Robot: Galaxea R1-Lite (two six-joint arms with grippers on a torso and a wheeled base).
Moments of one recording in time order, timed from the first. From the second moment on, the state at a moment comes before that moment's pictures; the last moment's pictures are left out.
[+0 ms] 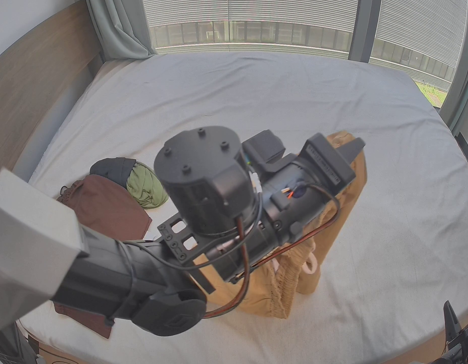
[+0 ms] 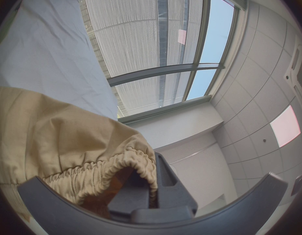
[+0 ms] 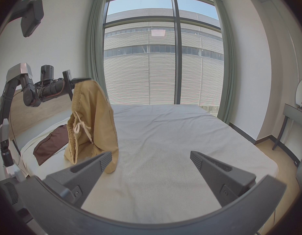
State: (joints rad) left arm -0.96 2.00 -1.08 -1.19 -0.07 -1.04; right arm 0.01 0.02 -0.02 0.00 0.01 -0.01
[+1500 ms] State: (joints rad) left arm -0.62 2.01 -0.64 -1.55 -0.19 -0.93; right arm 0.01 0.02 -0.02 0.00 0.01 -0.01
